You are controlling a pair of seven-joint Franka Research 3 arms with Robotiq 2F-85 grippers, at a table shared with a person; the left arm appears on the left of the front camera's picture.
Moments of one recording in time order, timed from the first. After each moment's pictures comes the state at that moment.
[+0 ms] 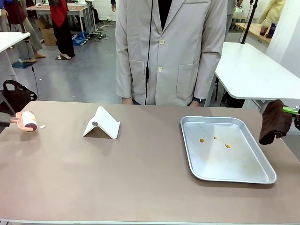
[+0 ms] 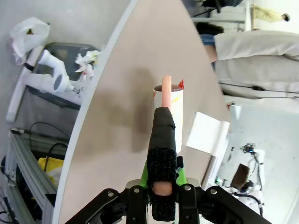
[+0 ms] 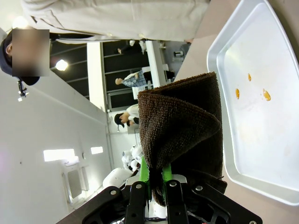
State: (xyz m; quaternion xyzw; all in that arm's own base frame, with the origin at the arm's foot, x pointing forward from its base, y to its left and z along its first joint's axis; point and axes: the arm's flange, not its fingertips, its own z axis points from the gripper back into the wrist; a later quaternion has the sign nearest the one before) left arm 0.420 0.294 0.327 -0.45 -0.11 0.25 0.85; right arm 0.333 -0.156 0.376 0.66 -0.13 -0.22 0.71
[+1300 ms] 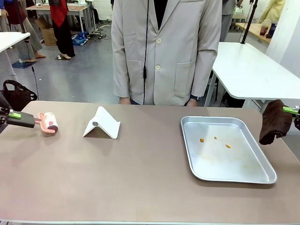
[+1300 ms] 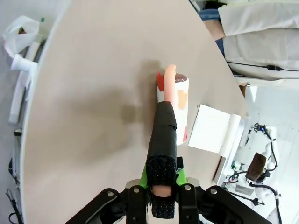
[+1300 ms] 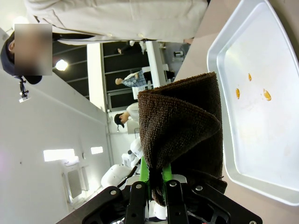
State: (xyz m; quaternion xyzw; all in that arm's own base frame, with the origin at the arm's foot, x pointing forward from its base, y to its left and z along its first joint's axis) left arm 0.471 0.221 0.326 -0.43 -0.08 0.19 0.88; right arm 0.333 -0.156 0.376 0.66 -0.13 -0.22 0.71
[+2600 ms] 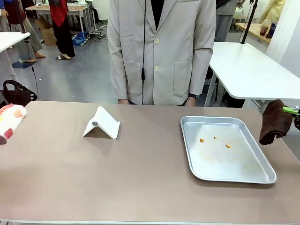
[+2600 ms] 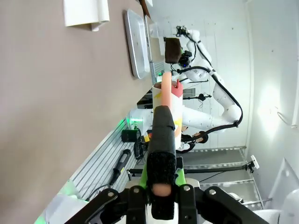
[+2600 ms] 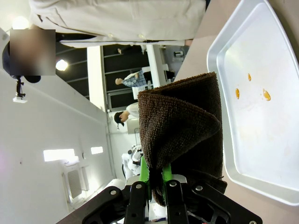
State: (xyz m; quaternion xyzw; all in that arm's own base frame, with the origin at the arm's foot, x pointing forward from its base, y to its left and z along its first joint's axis) left arm 0.293 0.254 0.398 -0.64 -0.04 -0.05 0.76; right arm 0.333 -0.156 0.376 0.66 -0.13 -0.22 0.71
